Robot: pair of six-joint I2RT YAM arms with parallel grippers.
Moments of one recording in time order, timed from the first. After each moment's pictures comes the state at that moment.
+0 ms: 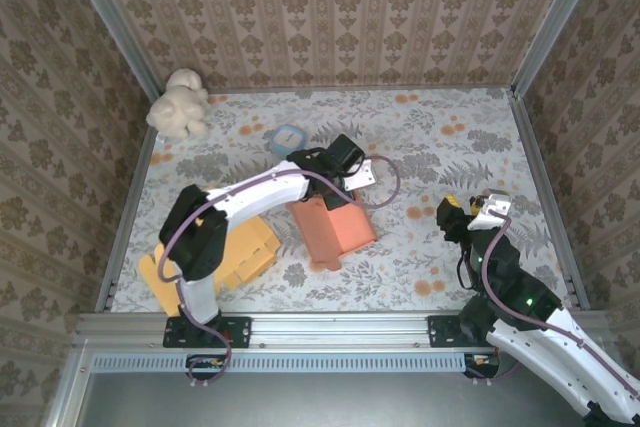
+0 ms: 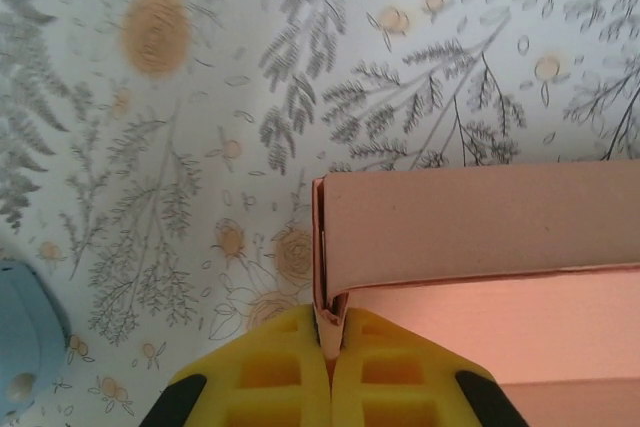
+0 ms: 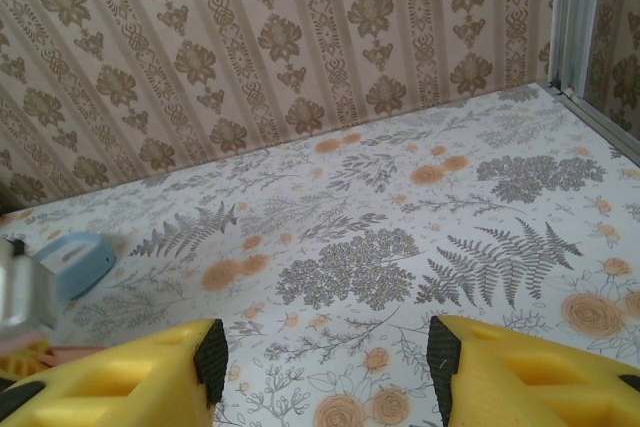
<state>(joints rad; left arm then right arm) -0.90 1.86 1.47 -0.70 -0.11 0.47 0.68 0.27 0.45 -0.41 0.72 0.40</state>
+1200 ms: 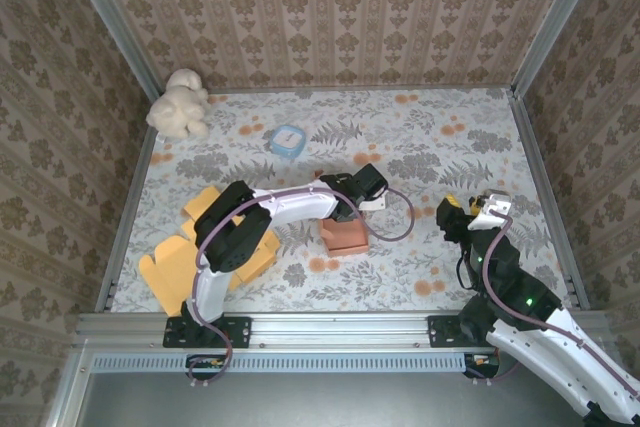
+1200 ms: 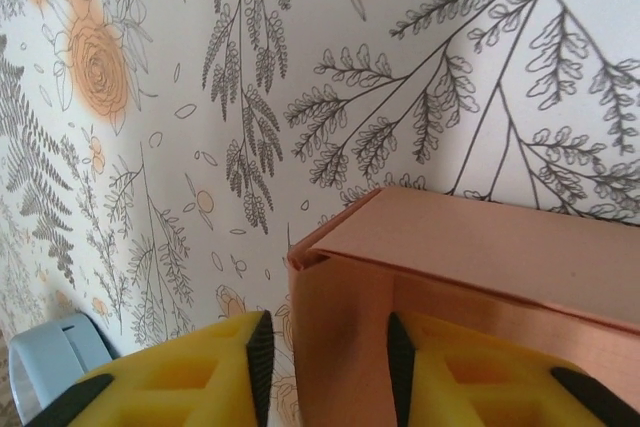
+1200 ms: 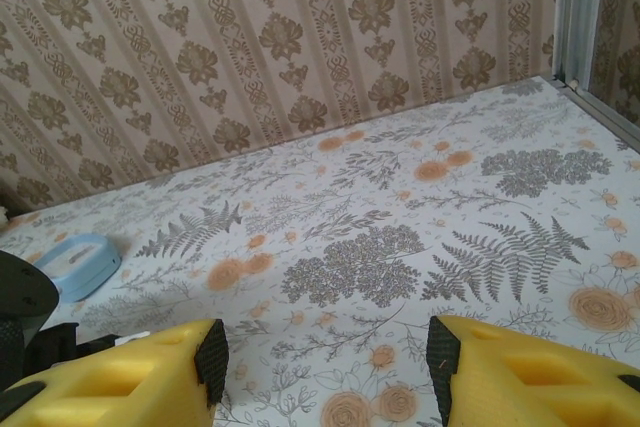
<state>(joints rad) -1.01 2.03 1.42 -0.50 -0.41 0.64 0.68 0.27 0.45 -0.41 0.71 0.42</state>
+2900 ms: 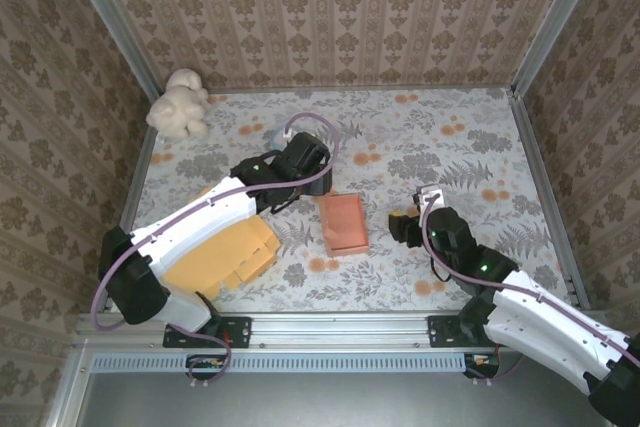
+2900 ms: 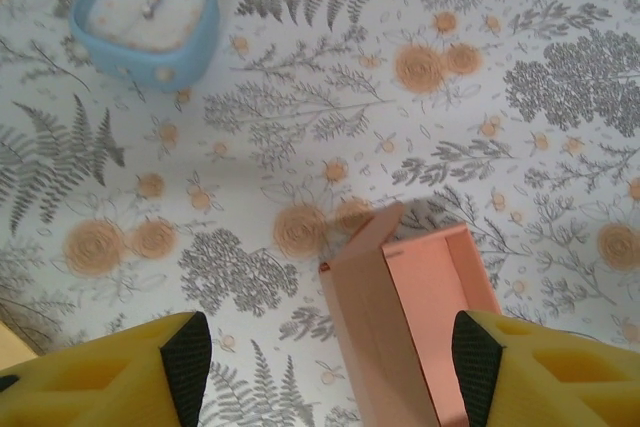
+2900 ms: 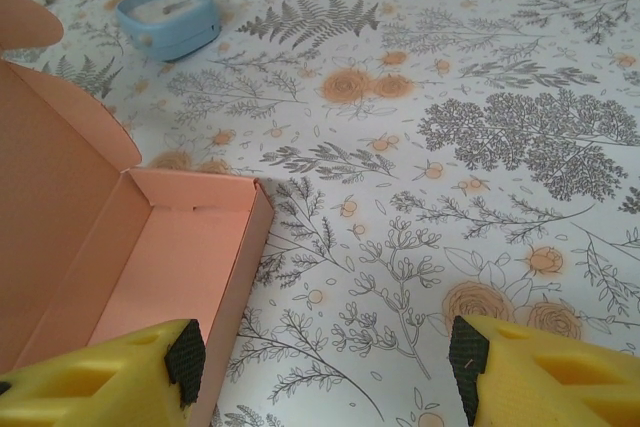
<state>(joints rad) -0.90 1.46 1.30 -0.75 -0.31 -0.61 0.67 0.69 0.42 -0.24 0.30 0.31</state>
